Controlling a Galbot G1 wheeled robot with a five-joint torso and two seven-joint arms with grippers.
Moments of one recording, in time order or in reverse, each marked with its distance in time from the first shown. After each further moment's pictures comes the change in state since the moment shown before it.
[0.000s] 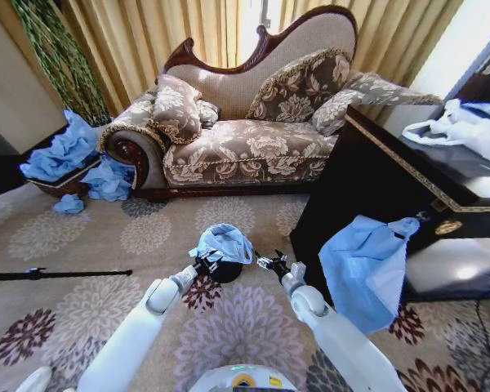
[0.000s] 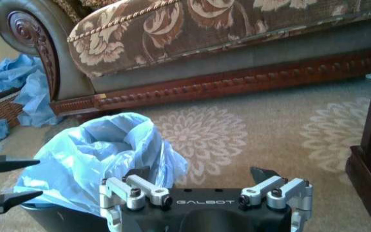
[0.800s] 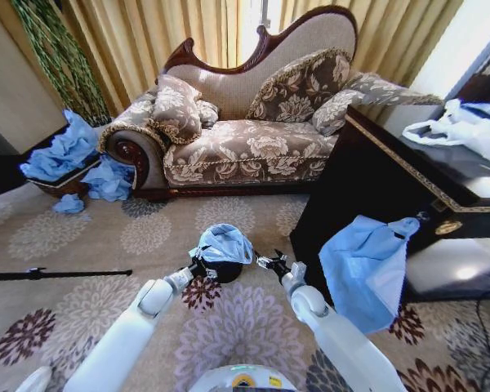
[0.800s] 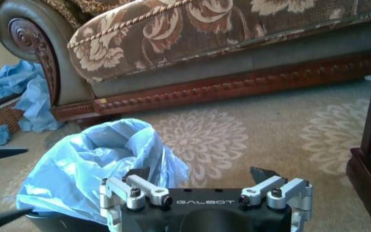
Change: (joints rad) left arm -0.015 0.015 -0.001 0.010 0.013 -0.032 -0.022; right arm 0.000 -0.005 0.003 0.017 0.018 0.000 0.010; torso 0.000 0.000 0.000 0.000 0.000
